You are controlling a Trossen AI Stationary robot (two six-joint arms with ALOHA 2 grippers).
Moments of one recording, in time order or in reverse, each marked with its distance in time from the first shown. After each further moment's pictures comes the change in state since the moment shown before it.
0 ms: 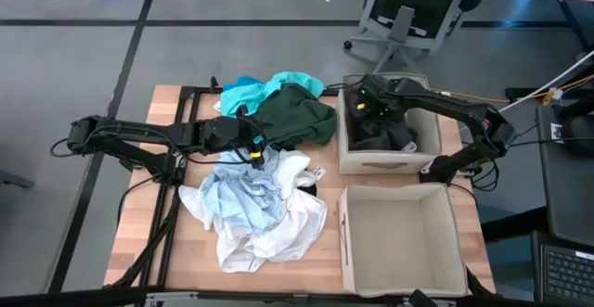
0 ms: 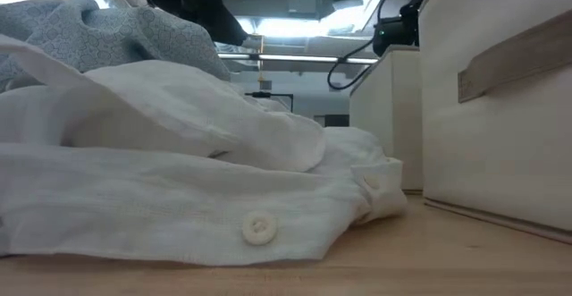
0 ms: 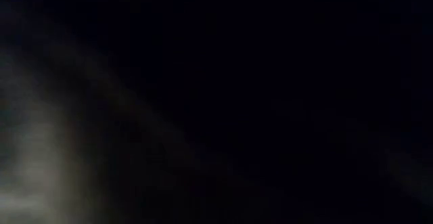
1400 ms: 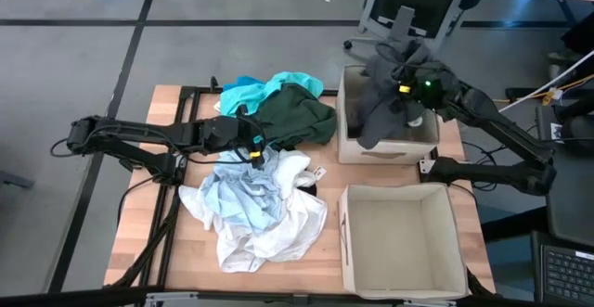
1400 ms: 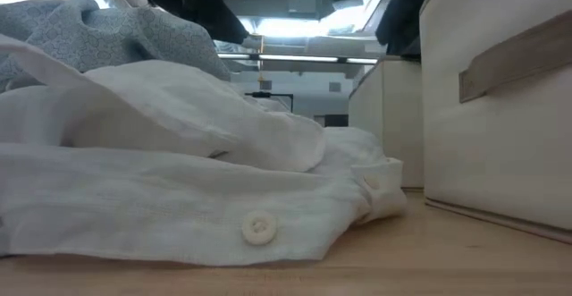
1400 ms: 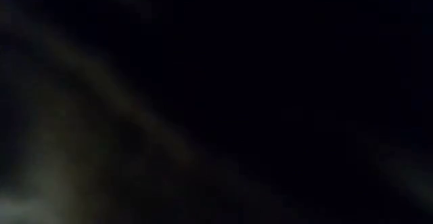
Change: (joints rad) left arm 0.001 -0.003 -0.001 0.013 0.000 0.004; right arm 0.003 -0.525 0.000 0.229 0.187 -0.119
